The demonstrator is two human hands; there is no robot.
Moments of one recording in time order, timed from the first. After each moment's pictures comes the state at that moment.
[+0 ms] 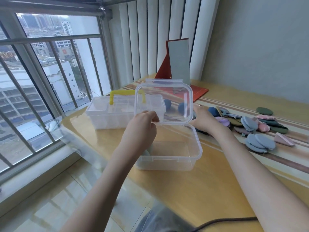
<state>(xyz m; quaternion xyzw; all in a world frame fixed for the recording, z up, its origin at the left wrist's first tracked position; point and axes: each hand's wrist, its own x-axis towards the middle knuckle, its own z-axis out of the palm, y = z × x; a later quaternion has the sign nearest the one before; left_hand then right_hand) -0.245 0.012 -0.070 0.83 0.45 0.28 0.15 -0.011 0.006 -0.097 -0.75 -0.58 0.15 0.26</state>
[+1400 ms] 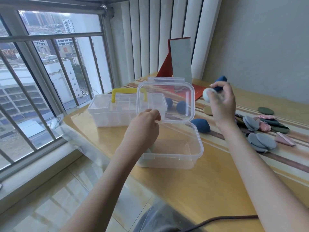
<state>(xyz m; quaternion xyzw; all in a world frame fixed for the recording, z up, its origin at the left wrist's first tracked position) -0.244 0.011 -0.072 0.85 0.44 0.27 0.13 -0.016 -0.013 -0.073 -0.60 -0.42 0.04 0.68</state>
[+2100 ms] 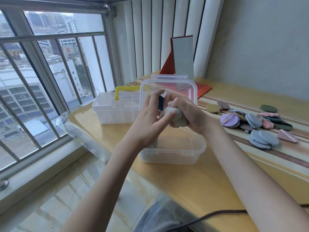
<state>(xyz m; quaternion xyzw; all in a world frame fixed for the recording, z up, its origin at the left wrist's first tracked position) -0.255 0.001 -0.068 0.83 0.26 0.38 0.30 -0.099 -0.018 -0.054 -0.43 -0.61 0.45 0.49</state>
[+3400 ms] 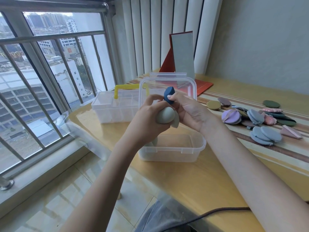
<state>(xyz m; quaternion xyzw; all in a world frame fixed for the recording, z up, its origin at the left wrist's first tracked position) -0.254 0.004 -0.067 0.87 0.31 0.34 0.19 -0.099 -0.015 -0.058 -0.44 -0.37 0.56 0.60</state>
